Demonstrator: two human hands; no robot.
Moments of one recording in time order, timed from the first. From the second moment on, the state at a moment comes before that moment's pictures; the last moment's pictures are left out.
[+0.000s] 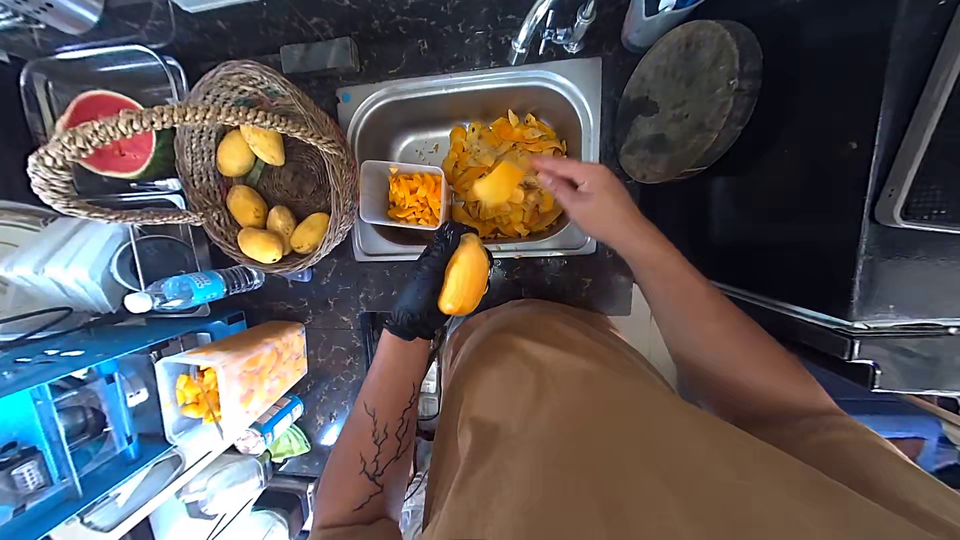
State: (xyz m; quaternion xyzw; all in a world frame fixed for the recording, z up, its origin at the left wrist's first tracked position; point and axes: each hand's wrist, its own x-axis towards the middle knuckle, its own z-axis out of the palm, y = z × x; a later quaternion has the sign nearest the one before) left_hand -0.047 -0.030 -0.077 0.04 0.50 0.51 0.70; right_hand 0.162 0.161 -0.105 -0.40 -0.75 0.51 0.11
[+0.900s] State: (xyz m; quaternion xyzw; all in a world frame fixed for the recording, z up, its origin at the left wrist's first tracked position) left_hand -0.009 0.011 -0.090 -0.19 0.46 0.70 0.51; right_hand 0.137 0.064 -0.104 -0.29 -0.83 0.47 0.09
